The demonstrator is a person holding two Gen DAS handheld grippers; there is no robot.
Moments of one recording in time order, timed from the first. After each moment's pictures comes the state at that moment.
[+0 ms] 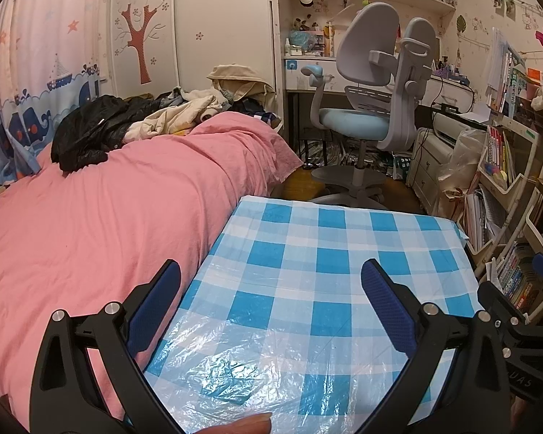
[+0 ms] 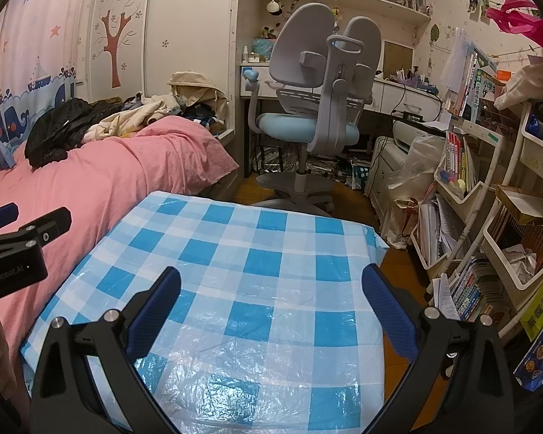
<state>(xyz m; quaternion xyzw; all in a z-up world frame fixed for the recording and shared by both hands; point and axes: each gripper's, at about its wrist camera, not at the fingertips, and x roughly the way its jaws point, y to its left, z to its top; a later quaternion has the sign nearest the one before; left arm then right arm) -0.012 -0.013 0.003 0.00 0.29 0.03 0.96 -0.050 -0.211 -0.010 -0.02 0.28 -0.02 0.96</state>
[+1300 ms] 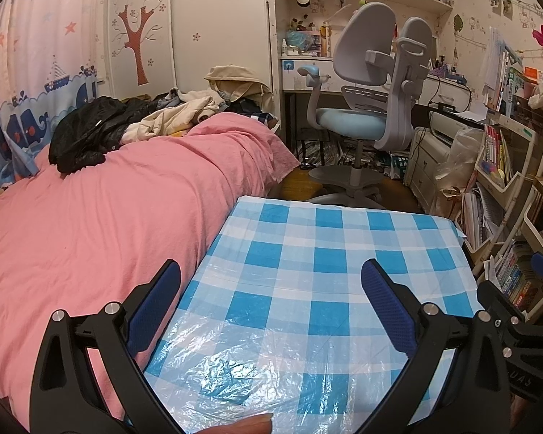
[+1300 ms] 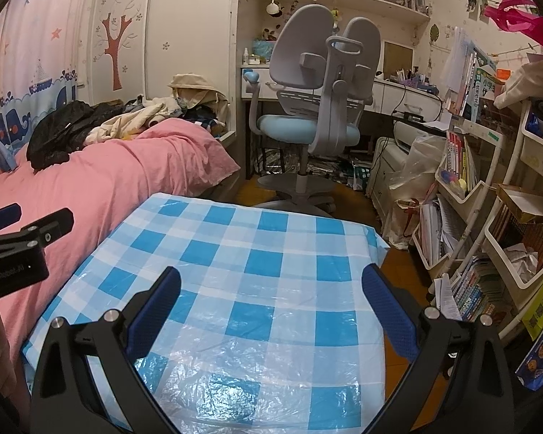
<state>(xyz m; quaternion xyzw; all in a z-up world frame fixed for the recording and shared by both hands) -0.013 -0.014 0.003 0.01 0.29 0.03 0.96 -0.052 -0.213 -0.010 -0.01 0.28 -0.01 0.96</state>
